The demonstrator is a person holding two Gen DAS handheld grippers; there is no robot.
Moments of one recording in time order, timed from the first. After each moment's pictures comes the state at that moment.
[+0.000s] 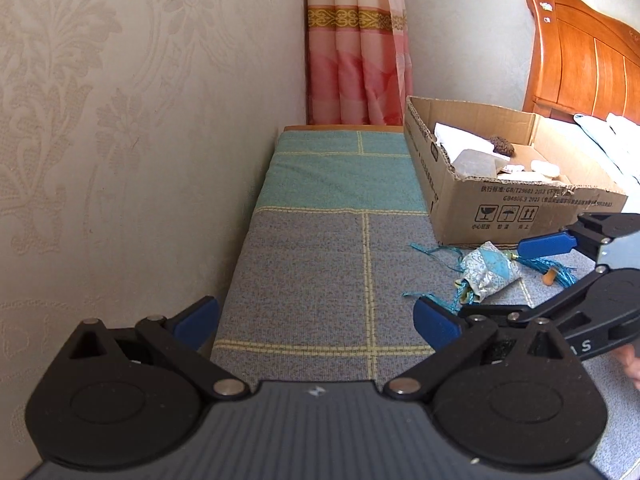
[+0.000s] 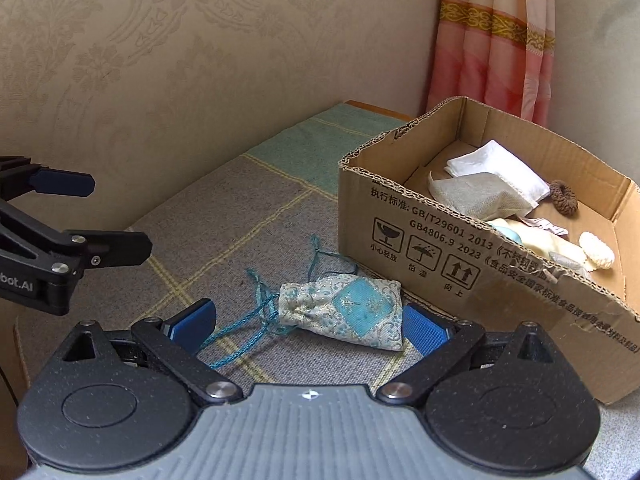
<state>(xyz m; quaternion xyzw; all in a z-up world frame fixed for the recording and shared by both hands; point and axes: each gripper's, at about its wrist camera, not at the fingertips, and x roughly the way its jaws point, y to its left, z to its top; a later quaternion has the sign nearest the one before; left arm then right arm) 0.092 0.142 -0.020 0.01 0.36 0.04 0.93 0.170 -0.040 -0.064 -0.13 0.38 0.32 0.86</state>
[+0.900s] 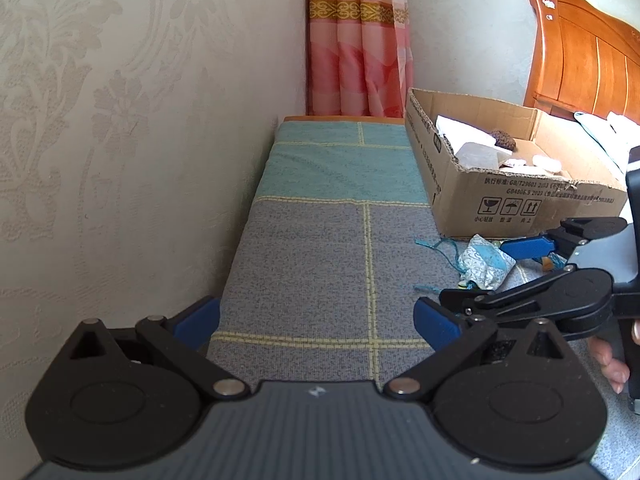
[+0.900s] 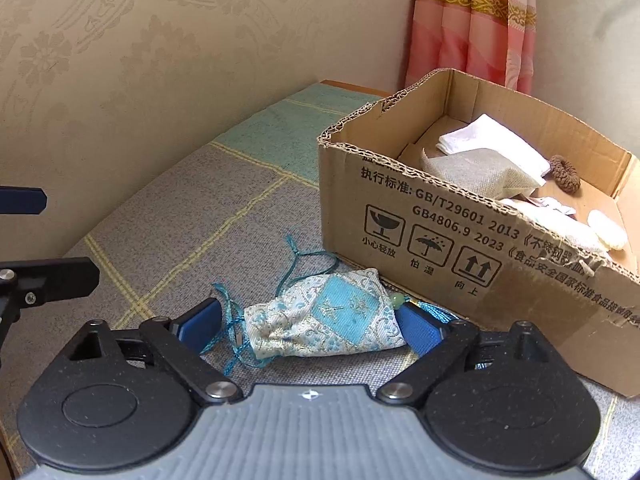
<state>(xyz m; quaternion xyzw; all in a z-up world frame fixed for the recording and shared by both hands) 0.095 0.144 -0.024 0.00 0.37 0.04 0.93 0.187 -0.022 -0.084 -0.13 0.40 0.27 0.86</state>
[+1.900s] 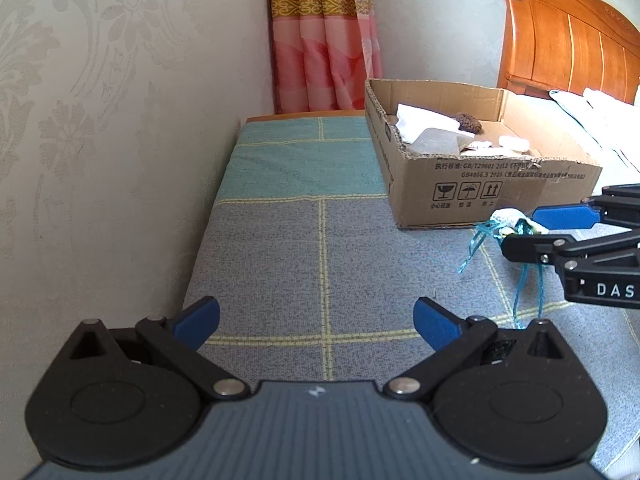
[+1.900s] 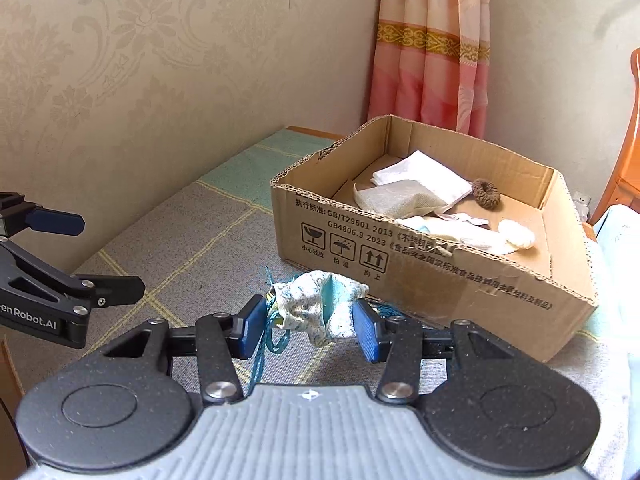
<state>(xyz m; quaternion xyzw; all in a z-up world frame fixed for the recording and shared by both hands) 0.094 0.115 -0.022 0.03 0.38 0.00 0.93 0.138 -0.080 -0.032 -0.11 0.35 0.25 0.90</state>
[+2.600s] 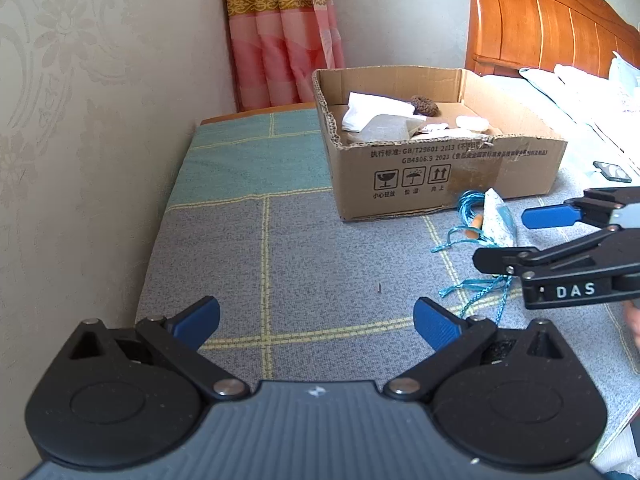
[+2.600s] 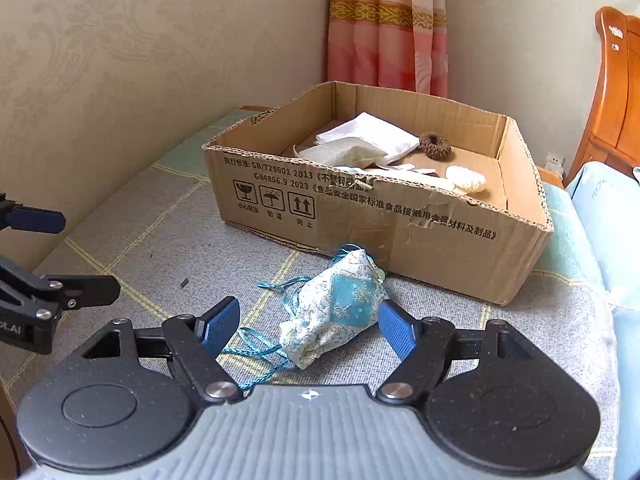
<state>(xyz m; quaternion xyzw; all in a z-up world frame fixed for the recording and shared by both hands) 0.097 0.079 -0.025 0.05 0.39 -0.04 0.92 0.144 -0.122 -0.054 -0.08 0.38 0.20 0.90</state>
